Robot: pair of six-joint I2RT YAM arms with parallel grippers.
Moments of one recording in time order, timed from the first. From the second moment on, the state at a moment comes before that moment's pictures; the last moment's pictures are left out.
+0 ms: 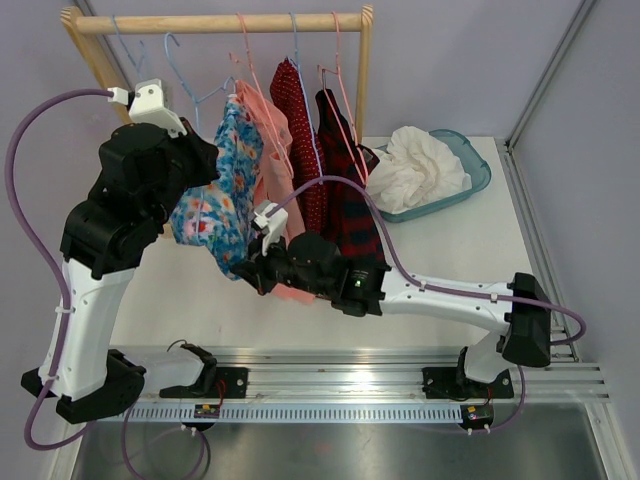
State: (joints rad) left arm -0.51 1.21 1.94 -0.97 -0.35 -0.42; right arm 1.27 1.60 1.43 0.06 0.11 0.34
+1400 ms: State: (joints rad) left arm -0.51 1.02 1.55 -0.83 -0.62 -0.22; right arm 1.29 1.00 1.51 -0.48 1.08 -0.23
